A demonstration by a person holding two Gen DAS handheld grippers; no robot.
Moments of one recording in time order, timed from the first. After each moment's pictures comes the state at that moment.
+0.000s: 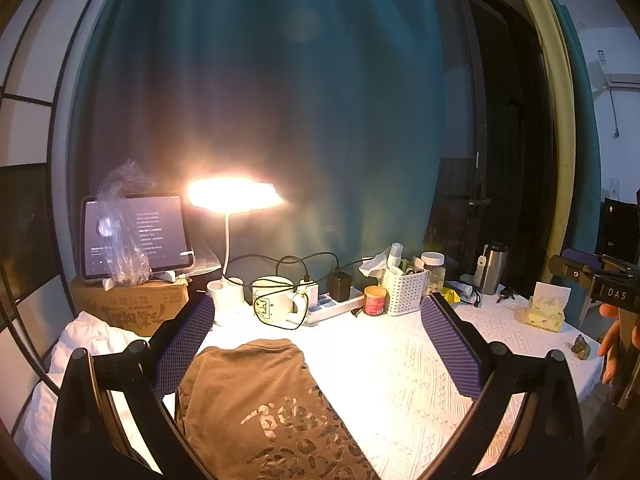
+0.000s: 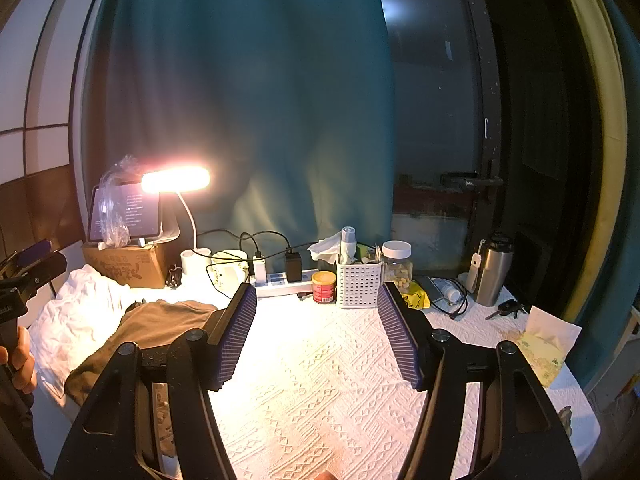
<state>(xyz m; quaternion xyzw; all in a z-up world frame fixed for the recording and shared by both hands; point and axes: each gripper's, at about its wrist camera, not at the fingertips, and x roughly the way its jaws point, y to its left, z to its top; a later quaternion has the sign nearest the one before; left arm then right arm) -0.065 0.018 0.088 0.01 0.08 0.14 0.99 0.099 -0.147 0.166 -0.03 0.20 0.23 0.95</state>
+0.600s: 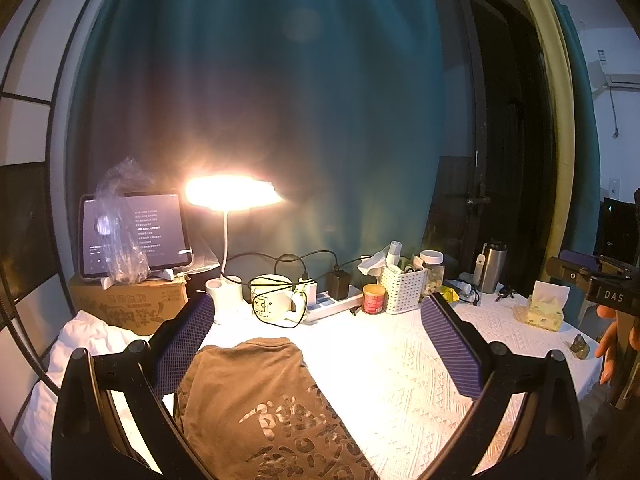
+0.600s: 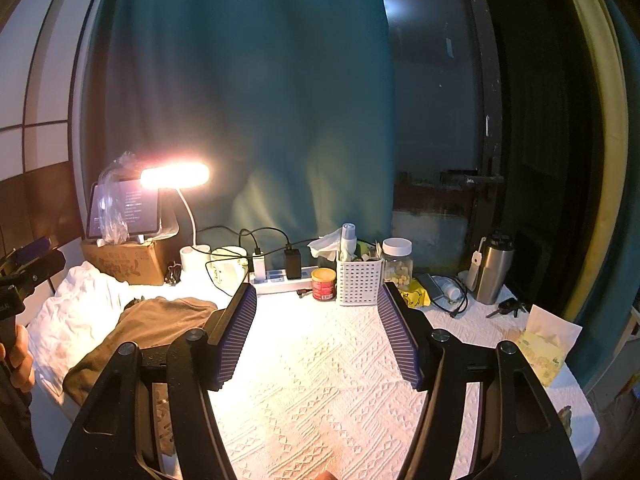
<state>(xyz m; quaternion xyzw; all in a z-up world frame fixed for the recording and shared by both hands) -0.065 0.017 0.086 0.01 0.09 0.13 0.99 0.098 -0.148 0.162 -0.03 0.20 0.23 0.95</state>
